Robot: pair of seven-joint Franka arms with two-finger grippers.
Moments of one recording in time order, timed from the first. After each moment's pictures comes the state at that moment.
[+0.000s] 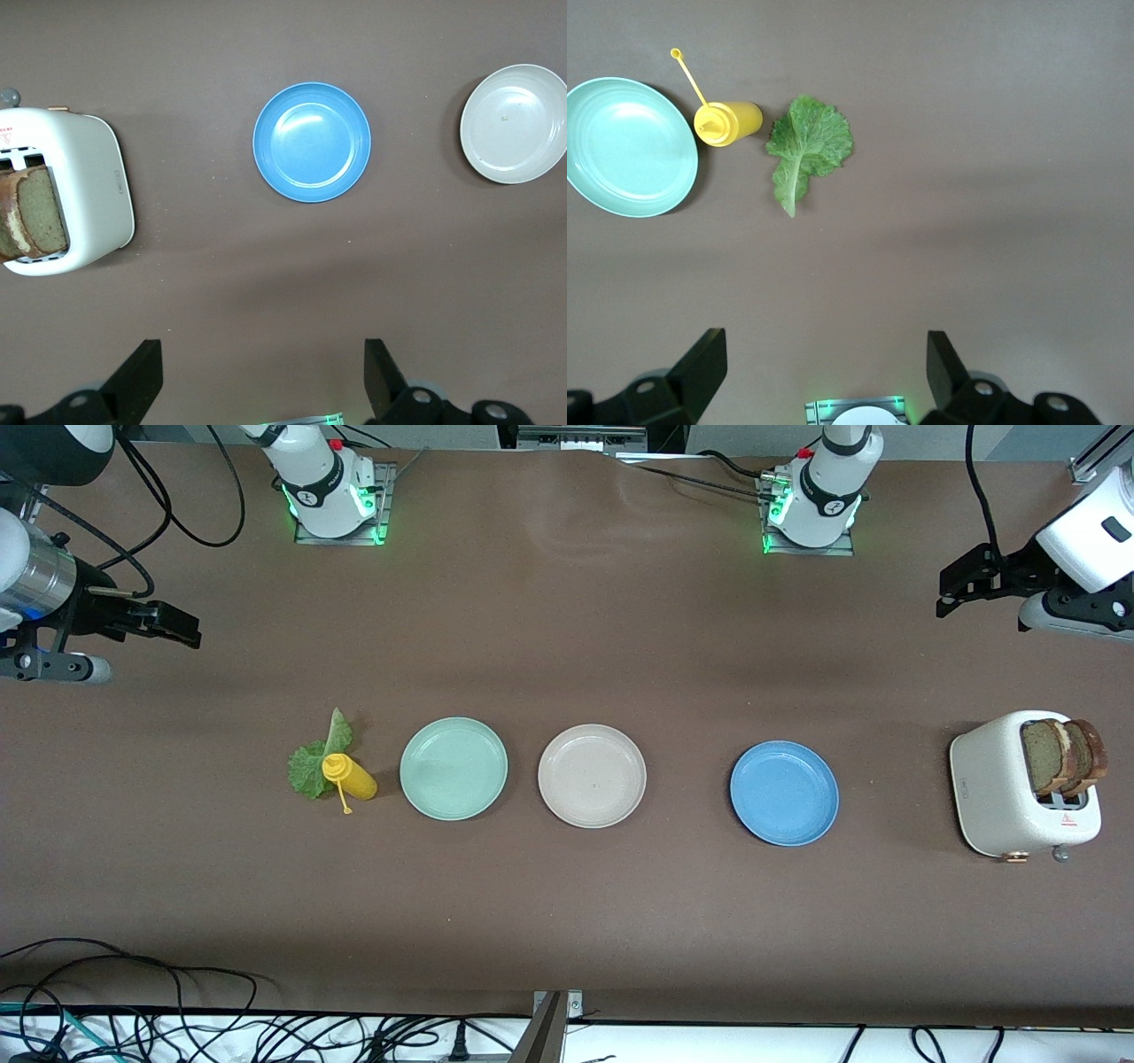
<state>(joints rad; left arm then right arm) -0.03 0.00 -0.05 -1.51 -0.02 1.43 0.08 0.02 0.07 0.04 -1.59 -0.04 1.49 0.13</state>
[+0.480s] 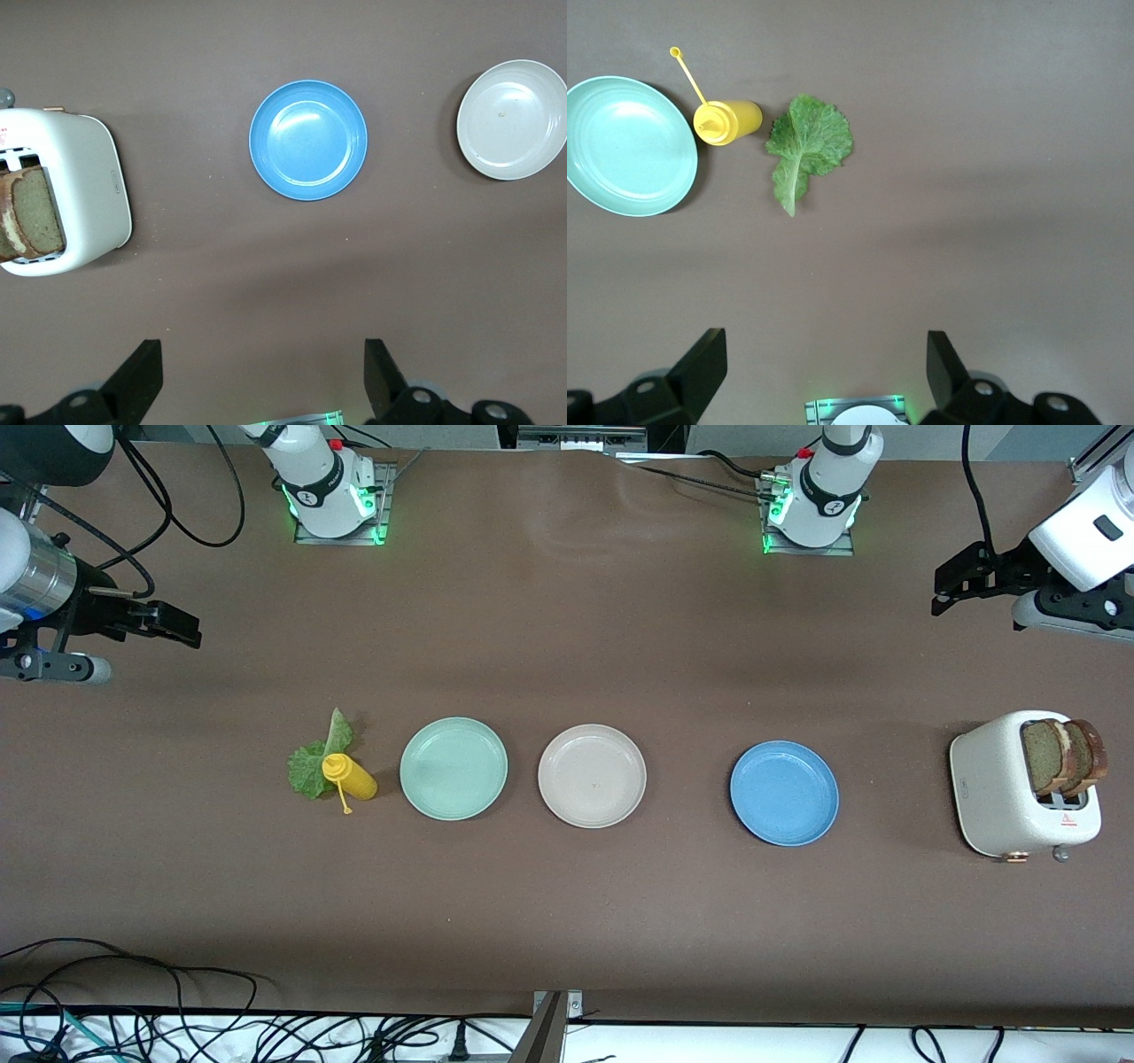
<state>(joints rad) -0.03 0.00 -0.05 -1.51 -0.02 1.43 0.08 0.02 0.07 0.04 -1.59 -0.04 1.48 0.13</state>
